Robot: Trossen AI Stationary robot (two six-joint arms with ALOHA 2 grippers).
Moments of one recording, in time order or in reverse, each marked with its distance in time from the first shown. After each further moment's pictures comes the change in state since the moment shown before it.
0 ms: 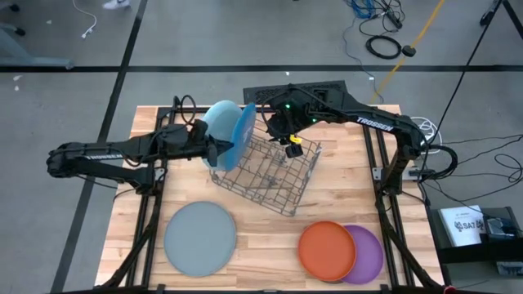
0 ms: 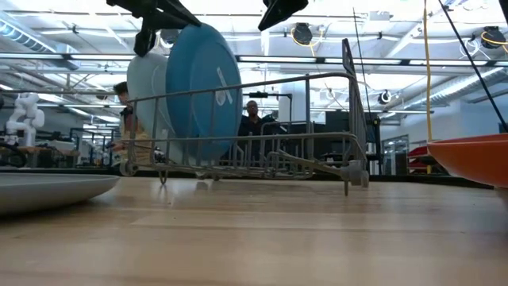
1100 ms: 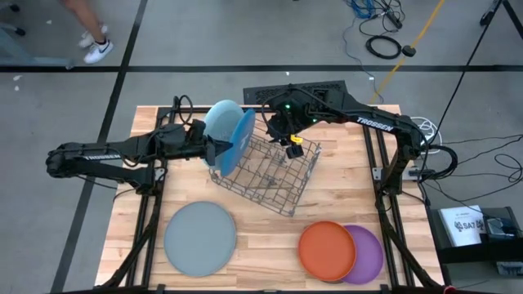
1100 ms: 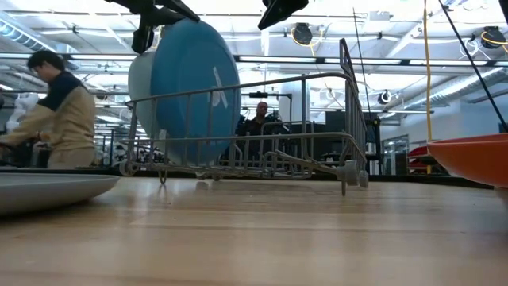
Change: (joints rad) left arm -0.011 -0.018 0.000 0.005 0.007 -0.054; right arm 0.001 0.000 0.000 -0.004 -0.025 -0.005
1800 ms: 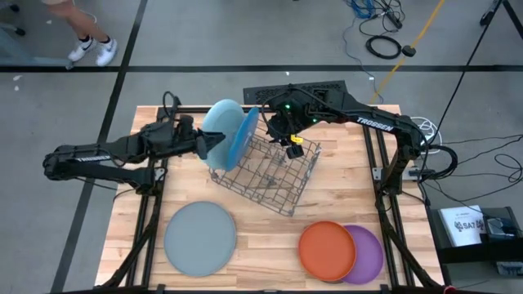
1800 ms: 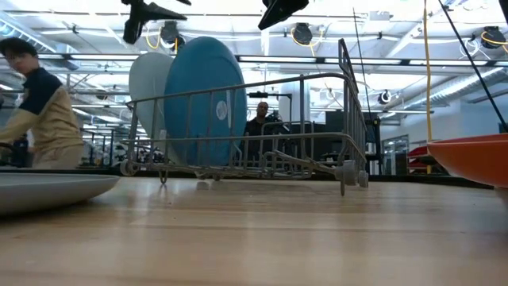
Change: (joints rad) left arm 0.000 -0.093 0.002 -0.004 -0.112 0.021; right arm 0.000 0.000 0.000 -0.003 -0.001 -0.001
